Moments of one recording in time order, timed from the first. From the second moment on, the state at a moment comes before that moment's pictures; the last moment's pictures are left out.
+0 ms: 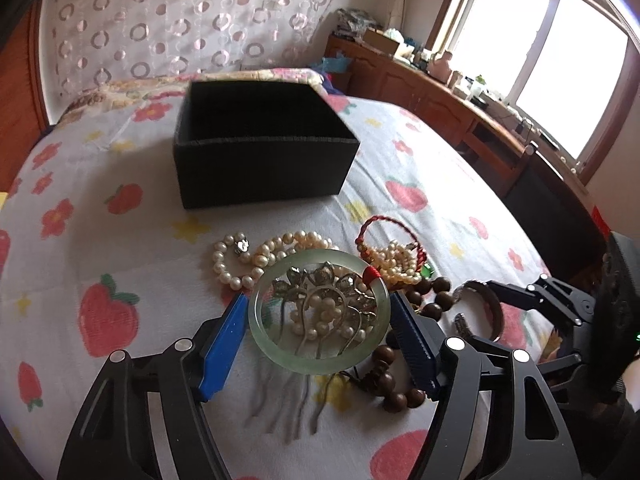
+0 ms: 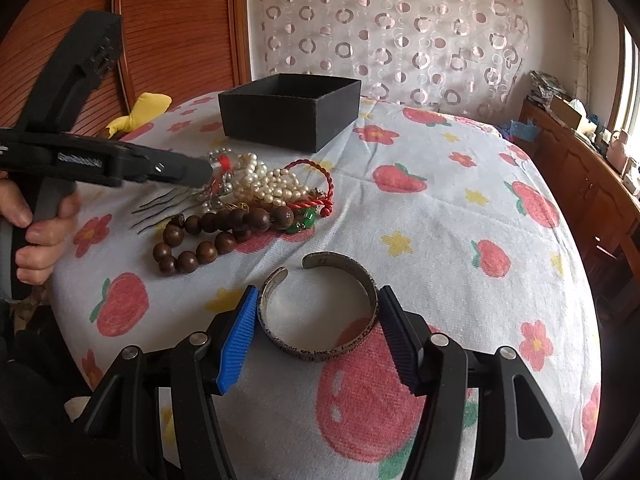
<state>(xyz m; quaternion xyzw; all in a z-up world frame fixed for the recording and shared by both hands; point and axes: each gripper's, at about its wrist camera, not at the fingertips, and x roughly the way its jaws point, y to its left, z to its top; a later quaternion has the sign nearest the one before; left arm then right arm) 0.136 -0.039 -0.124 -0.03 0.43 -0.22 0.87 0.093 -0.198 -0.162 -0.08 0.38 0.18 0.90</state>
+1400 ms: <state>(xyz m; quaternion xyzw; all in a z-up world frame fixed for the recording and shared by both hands) 0.248 -0.045 -0.086 0.01 0.39 -0.16 0.91 0.199 -0.194 -0.093 -0.07 0.32 0.18 0.93</state>
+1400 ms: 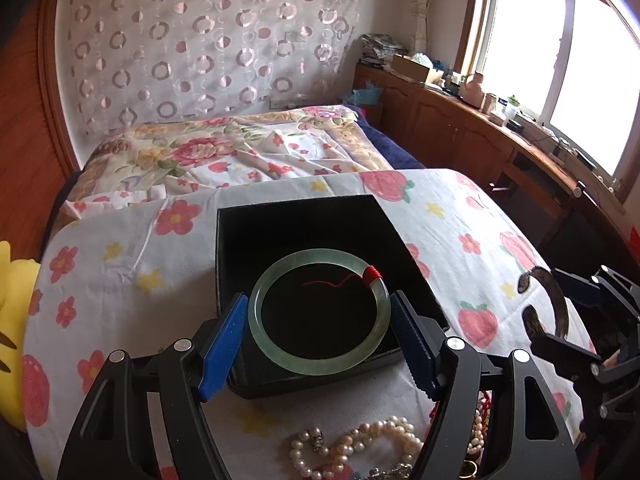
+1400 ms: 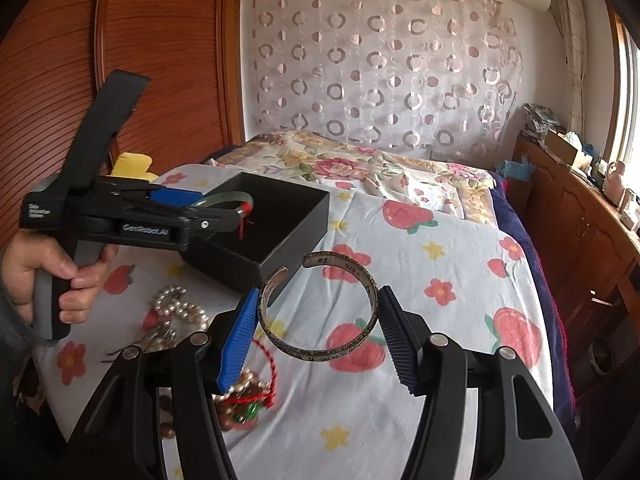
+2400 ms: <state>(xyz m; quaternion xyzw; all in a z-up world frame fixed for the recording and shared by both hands) 0.207 0.046 -0.055 -0.01 0.33 -0.08 0.94 0.285 -0.096 -0.110 -0.10 0.36 0.24 0.90</state>
